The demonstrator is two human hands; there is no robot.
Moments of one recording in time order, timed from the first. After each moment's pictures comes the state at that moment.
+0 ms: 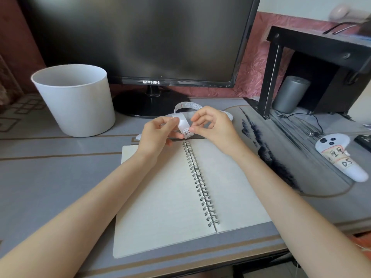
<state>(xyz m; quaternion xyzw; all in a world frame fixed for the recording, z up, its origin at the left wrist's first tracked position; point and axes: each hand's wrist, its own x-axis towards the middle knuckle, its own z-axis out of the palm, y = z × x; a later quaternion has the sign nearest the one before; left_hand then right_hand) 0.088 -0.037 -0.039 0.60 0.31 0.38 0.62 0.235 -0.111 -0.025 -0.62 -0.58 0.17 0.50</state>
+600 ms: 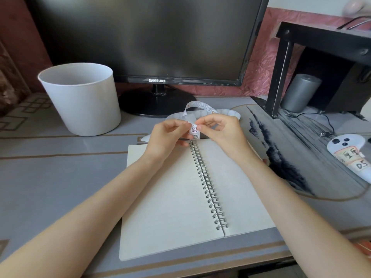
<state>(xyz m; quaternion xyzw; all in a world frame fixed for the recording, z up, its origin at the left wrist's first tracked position) 0.091 -0.038 -0.046 0.62 0.27 0.38 0.63 0.232 -0.109 -0.038 -0.62 -0.55 0.15 0.54</state>
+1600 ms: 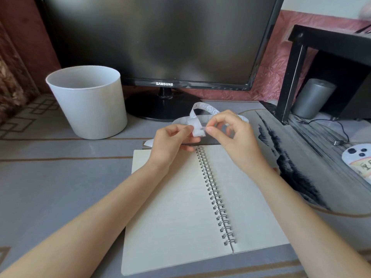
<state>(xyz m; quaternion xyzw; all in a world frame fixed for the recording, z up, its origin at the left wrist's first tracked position) 0.089 -0.036 -0.044 0.57 0.29 0.39 0.66 0.223 -0.120 -0.025 -0.61 -0.60 0.07 0.51</state>
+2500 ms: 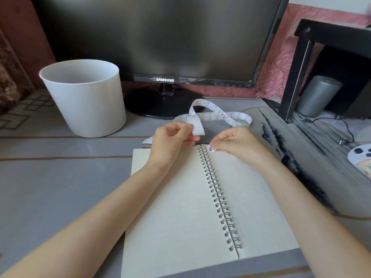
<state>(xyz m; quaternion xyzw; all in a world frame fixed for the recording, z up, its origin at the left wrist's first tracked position) 0.089 -0.031 -0.051 0.57 0.31 0.40 0.65 0.238 -0.113 -0.031 -0.75 -0.45 0.28 0.41</state>
